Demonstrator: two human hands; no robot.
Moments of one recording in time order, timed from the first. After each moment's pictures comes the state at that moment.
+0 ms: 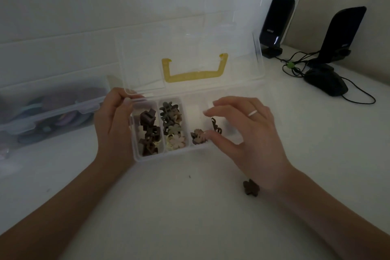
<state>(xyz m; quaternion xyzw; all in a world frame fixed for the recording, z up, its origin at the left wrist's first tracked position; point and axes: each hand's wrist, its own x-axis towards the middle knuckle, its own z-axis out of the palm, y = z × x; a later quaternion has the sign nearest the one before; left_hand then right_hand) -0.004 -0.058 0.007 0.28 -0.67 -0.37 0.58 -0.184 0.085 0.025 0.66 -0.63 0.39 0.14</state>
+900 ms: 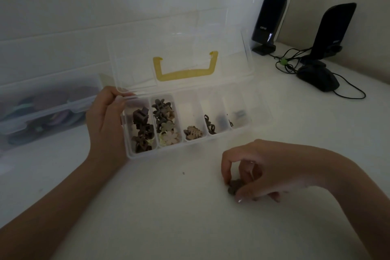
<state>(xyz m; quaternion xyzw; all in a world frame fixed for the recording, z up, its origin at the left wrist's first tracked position) -0.002 -0.060 0.006 0.29 -0.67 -0.37 0.57 -0.211 0.125 0.060 0.63 -0.64 0.08 -0.44</state>
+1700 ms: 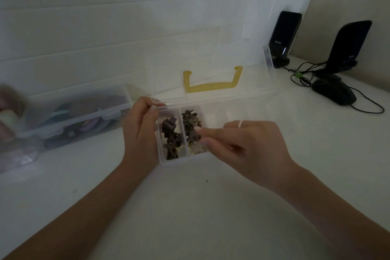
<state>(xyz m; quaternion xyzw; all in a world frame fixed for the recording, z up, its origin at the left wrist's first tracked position) -0.006 -0.055 0.010 0.27 -0.67 -0.38 0.57 -0.156 0.080 0.046 0.71 -0.60 0.35 0.09</state>
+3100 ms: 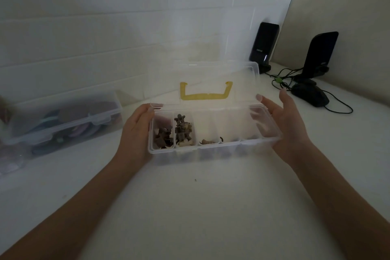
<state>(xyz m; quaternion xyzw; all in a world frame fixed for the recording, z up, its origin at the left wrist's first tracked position) -0.008 -0.048 0.016 0.33 -0.62 -0.55 0.45 -0.249 0.080 0.039 0.17 -0.54 0.70 -0.43</state>
